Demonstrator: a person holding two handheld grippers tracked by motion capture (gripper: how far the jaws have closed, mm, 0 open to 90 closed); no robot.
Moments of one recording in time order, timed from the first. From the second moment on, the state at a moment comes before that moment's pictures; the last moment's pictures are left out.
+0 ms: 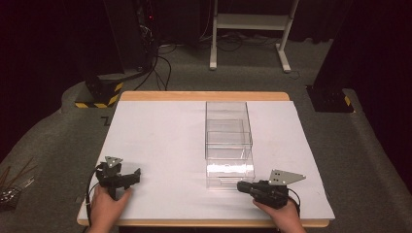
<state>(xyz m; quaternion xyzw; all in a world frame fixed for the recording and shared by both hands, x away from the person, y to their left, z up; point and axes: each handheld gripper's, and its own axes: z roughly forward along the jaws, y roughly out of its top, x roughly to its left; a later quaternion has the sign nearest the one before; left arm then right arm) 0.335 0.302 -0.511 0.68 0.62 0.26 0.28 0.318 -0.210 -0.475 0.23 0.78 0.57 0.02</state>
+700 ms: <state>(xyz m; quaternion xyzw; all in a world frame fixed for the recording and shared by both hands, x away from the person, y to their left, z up) 0.335 0.302 -0.510 0.69 0.62 0.26 0.28 0.304 -0.214 -0.478 0.23 0.79 0.57 0.01</state>
